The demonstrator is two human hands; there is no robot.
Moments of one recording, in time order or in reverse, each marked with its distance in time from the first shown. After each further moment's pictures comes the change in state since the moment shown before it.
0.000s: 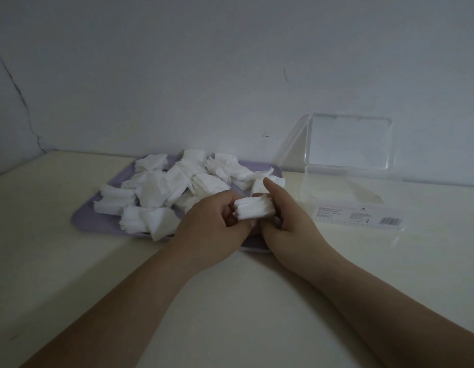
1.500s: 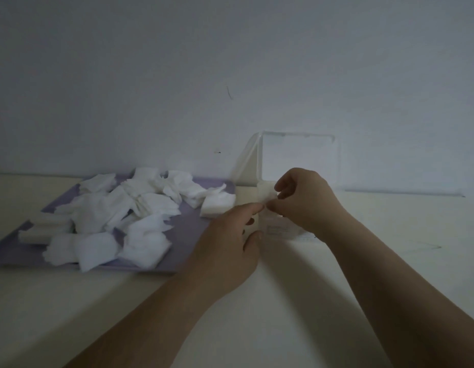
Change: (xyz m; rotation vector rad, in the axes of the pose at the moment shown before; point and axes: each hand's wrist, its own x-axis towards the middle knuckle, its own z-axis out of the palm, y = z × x) left_hand 0.024 0.045 0.097 0.045 -0.001 0.206; right_hand 0.043 0.010 -0.125 -0.349 0.242 0.175
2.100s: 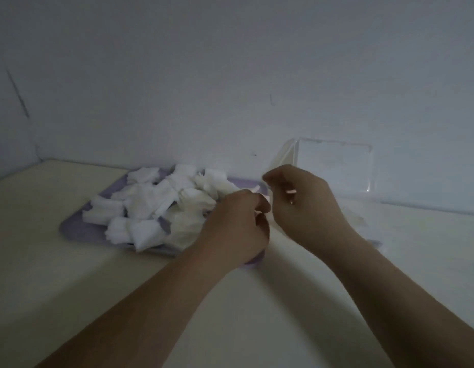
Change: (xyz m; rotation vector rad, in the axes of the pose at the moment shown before) left_hand 0.002 0.019 -0.058 0.251 0.040 -0.089; right_hand -0.047 -0.069 0.026 0.022 0.067 -0.362
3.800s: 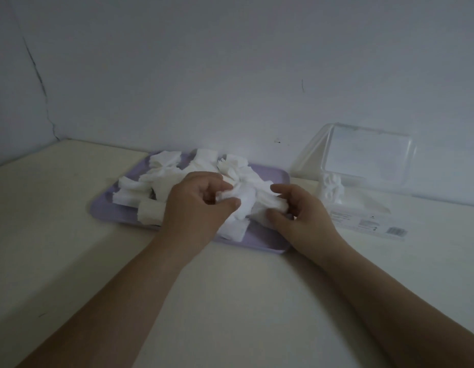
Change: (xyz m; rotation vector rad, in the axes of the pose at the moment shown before) left_hand -0.033 -0.081 -0.054 -0.532 0.292 -0.250; right_hand -0.020 0.030 0.072 0.285 -0.145 0.173
